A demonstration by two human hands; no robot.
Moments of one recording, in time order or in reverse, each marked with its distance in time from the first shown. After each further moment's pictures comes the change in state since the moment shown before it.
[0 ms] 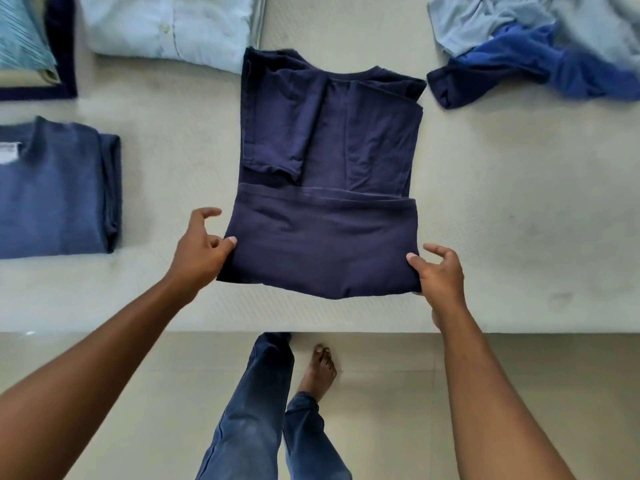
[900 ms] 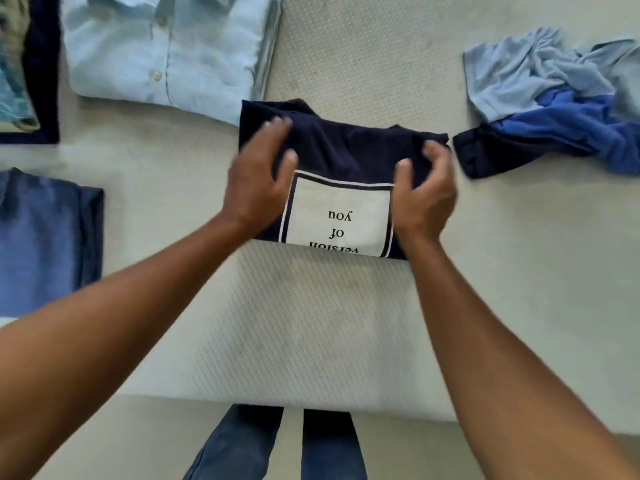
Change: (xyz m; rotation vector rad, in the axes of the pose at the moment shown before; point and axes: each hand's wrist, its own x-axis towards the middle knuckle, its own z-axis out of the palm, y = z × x) left_hand 0.180 0.173 0.050 0.267 0.245 0.737; right_hand 0.147 -0.209 0.125 -0.188 0.284 -0.758
